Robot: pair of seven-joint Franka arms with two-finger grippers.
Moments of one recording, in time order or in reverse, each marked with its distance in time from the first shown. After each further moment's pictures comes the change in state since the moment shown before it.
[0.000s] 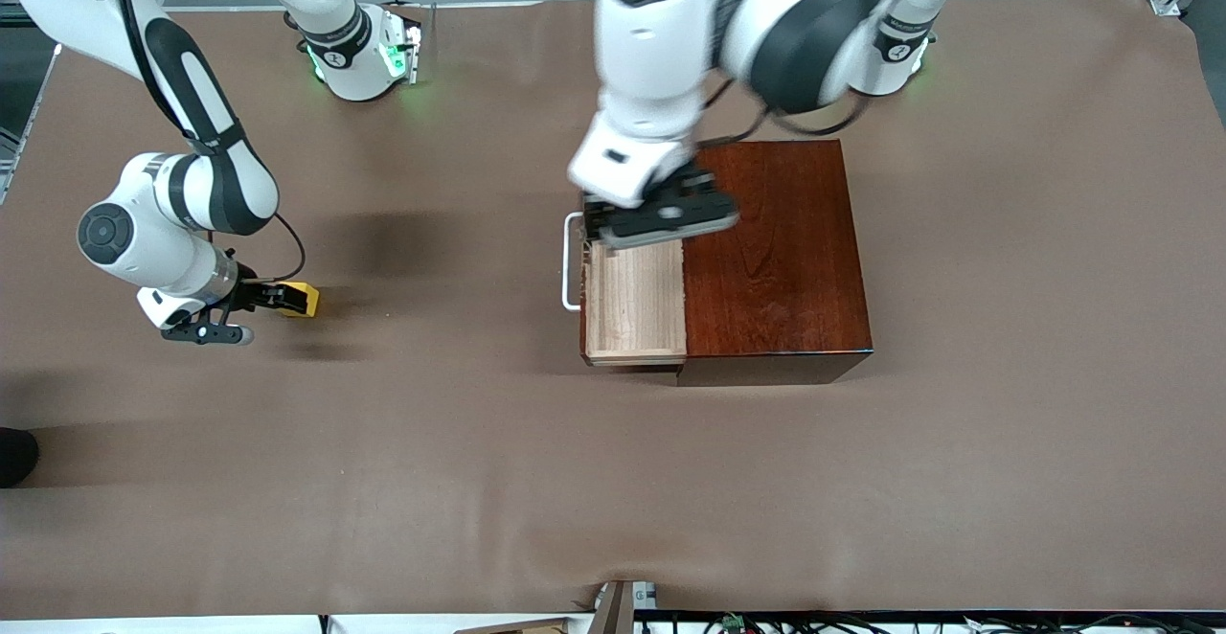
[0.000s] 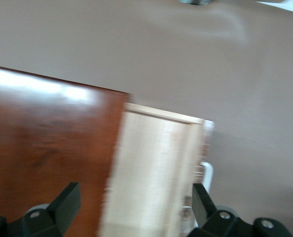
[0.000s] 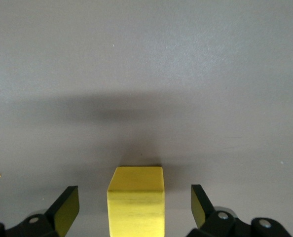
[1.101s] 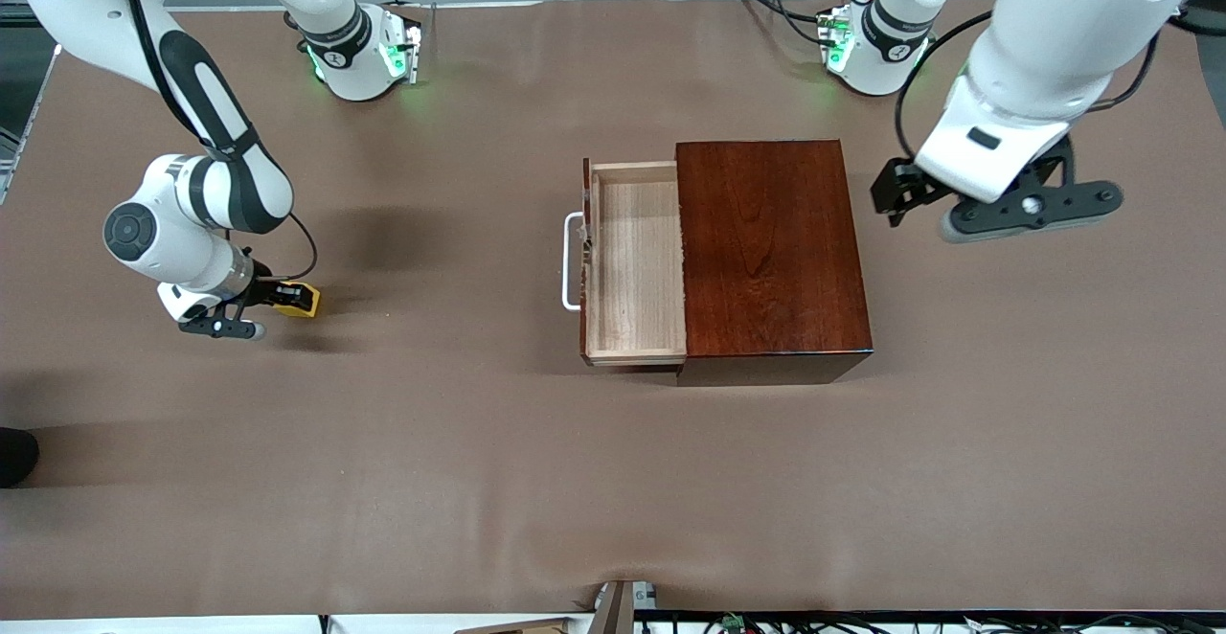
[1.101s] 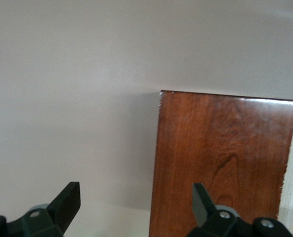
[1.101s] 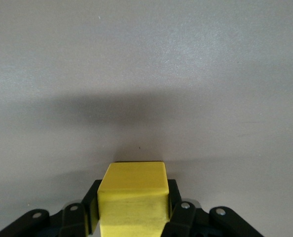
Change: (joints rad) left arm 0.365 -0.298 -0.008 -0.185 0.000 -0.244 0.513; right arm -0.002 0.028 -0.002 -0.053 0.009 0.078 0.028
